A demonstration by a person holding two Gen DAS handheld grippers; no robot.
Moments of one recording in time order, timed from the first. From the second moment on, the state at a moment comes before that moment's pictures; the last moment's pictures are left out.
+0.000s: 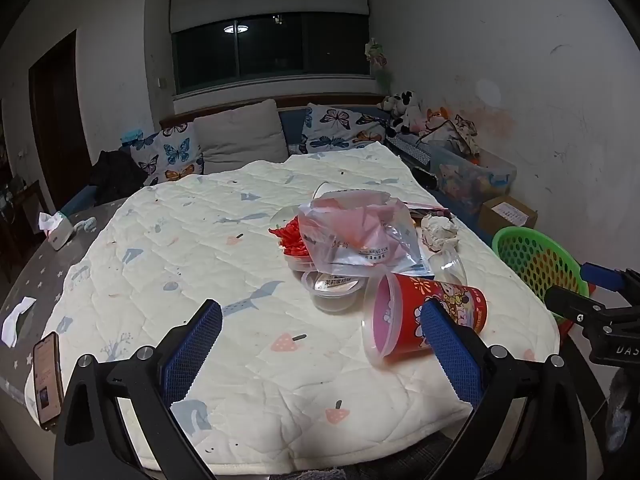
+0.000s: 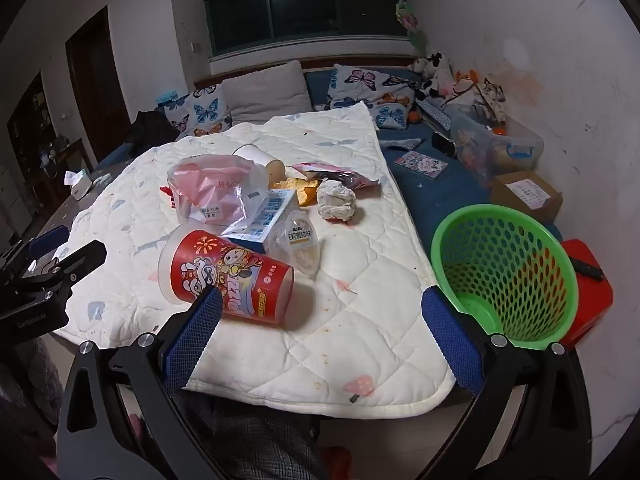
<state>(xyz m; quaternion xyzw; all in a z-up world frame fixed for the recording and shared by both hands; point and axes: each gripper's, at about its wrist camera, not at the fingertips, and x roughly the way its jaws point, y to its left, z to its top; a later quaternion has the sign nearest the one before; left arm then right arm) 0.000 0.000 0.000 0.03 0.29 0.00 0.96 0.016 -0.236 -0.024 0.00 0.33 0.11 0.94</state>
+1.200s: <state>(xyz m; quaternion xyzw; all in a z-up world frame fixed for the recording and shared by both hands) 0.009 -0.010 -0.013 0.02 0.30 -0.01 0.95 0.021 -0.238 -0.023 0.00 0.33 0.11 0.94</state>
